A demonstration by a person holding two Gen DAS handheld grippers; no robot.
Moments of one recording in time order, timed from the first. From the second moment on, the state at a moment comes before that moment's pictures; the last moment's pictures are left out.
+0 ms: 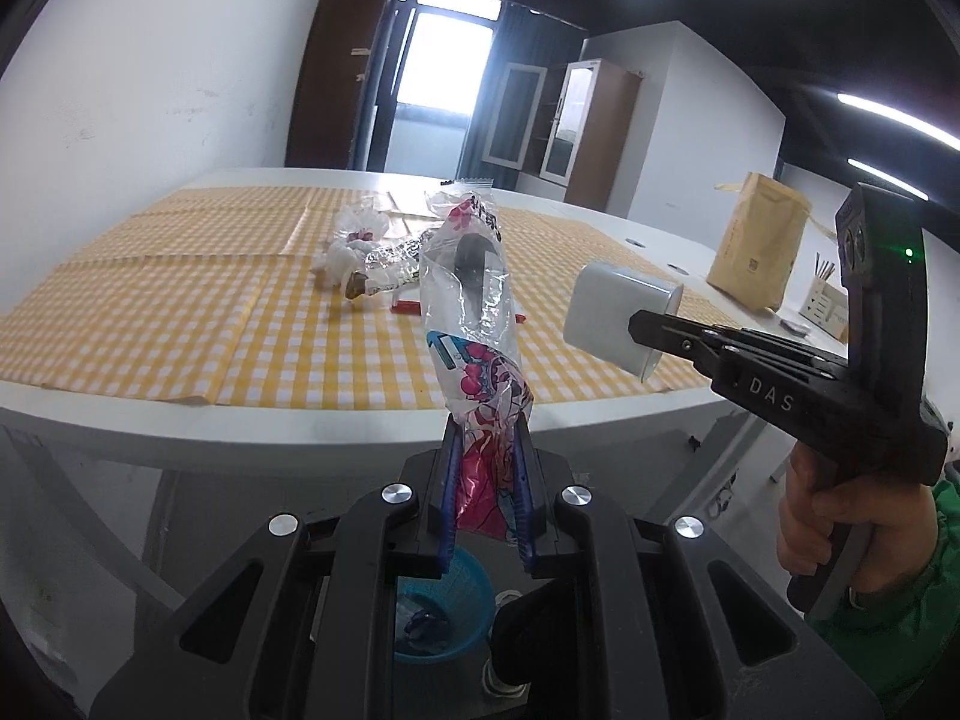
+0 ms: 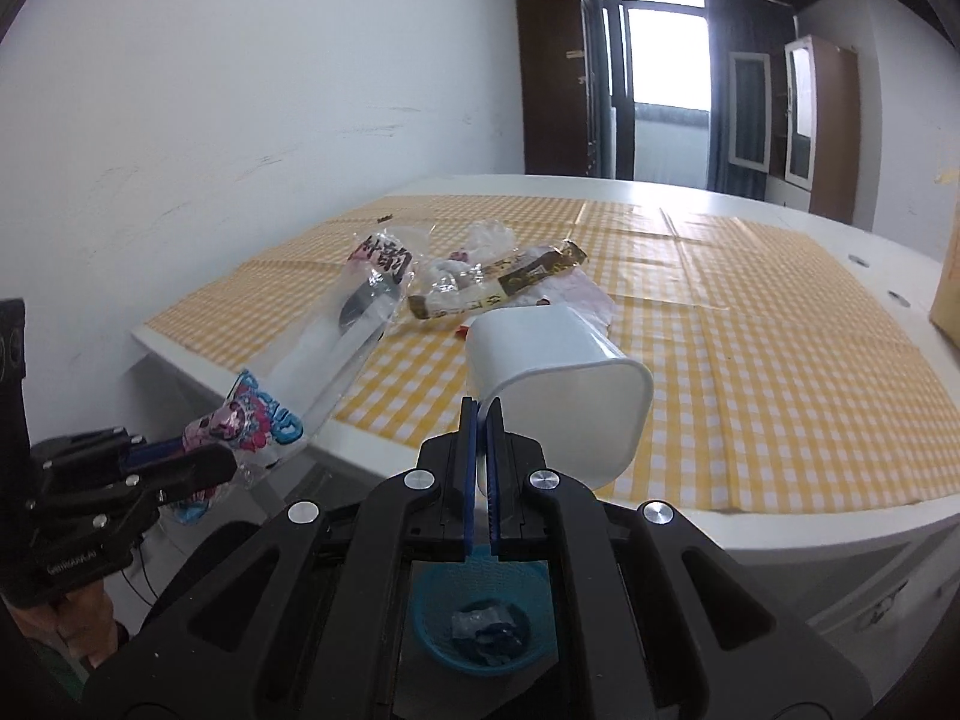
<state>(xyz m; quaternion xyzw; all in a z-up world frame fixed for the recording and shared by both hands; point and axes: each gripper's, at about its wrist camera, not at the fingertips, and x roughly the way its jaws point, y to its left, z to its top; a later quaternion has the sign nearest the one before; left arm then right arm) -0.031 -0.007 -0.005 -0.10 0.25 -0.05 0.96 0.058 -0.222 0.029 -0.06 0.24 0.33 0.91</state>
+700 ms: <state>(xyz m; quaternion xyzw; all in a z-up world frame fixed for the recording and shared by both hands) -0.074 -0.010 -0.075 -0.08 0.34 -0.06 0.94 -0.013 -0.240 -0.036 -0.07 0.31 0.36 0.88</state>
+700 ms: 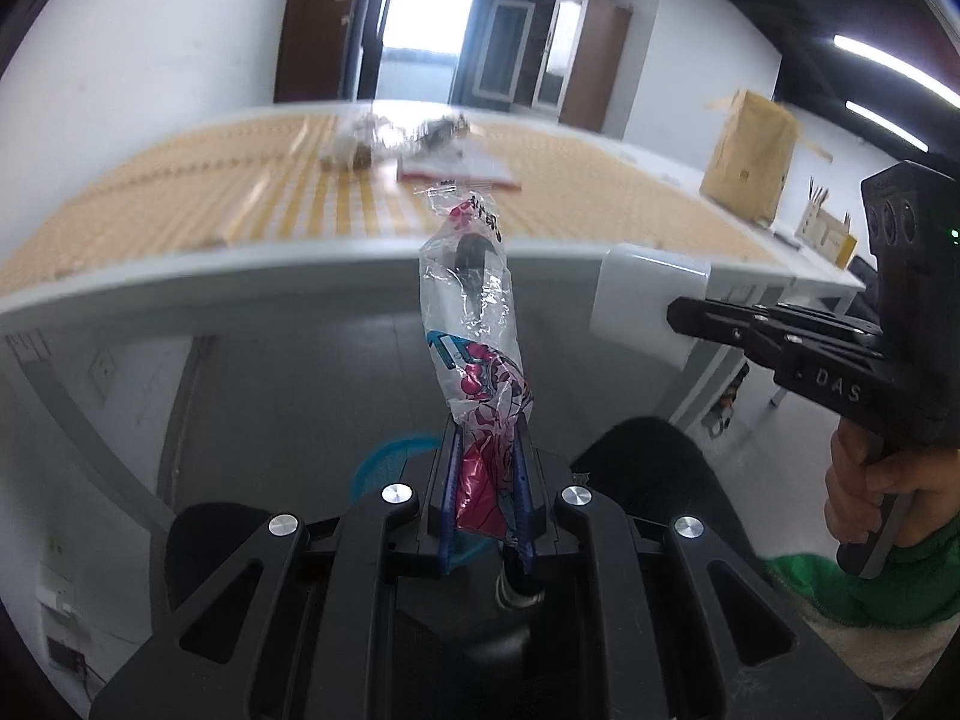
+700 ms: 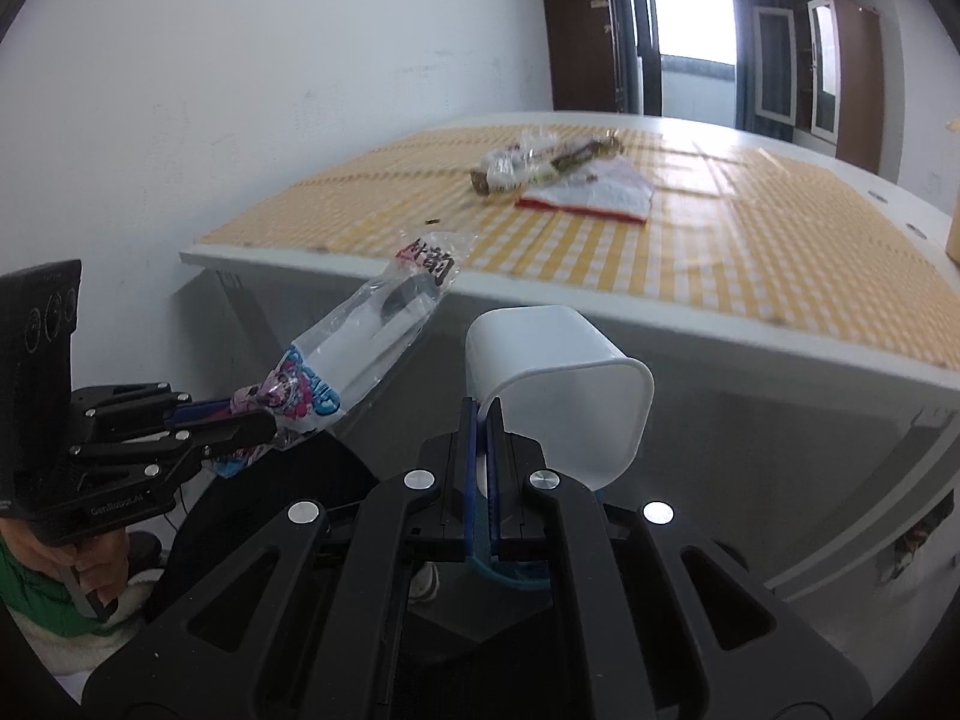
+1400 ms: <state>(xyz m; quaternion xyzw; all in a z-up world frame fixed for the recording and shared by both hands) -0.024 0.005 -0.180 -0.10 0.46 -0.04 0.88 0.027 -0.204 -0.147 -0.08 0.43 0.35 0.83</state>
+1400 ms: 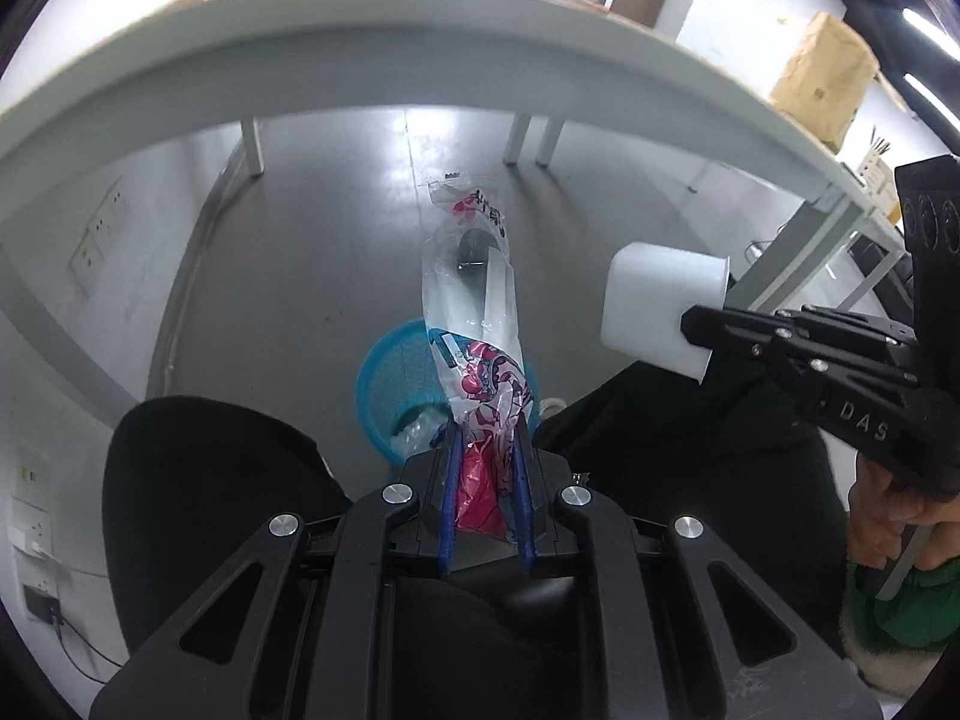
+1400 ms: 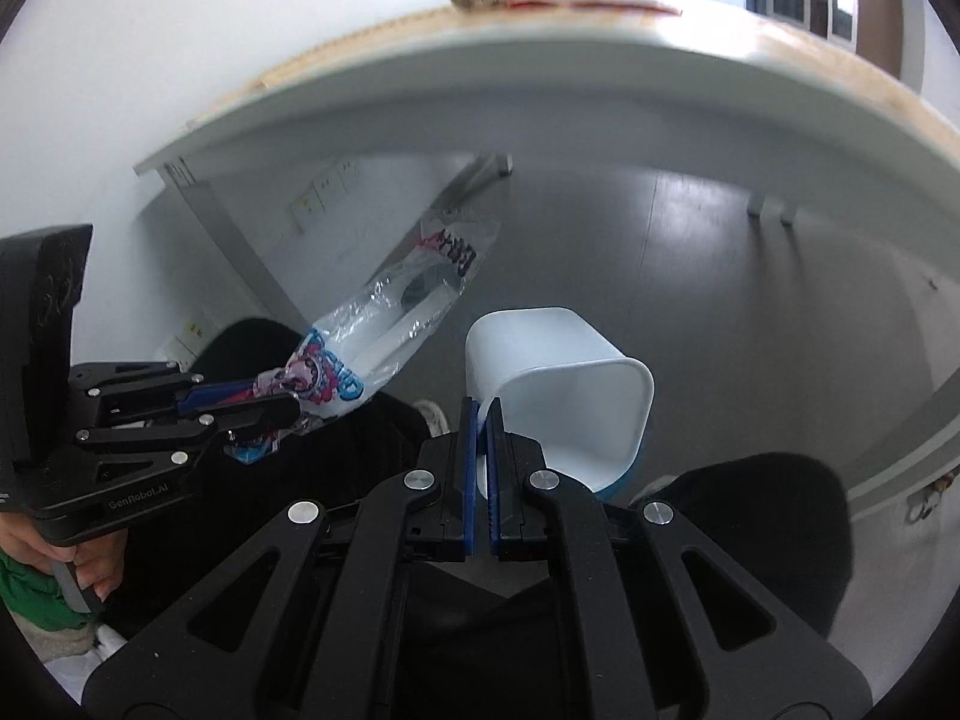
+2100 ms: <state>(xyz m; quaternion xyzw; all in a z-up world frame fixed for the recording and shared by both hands) 0.061 0.012 -0.250 -0.08 0.54 -0.01 0.84 0.099 -0.170 -0.252 -0.08 0.53 0.30 0.79</state>
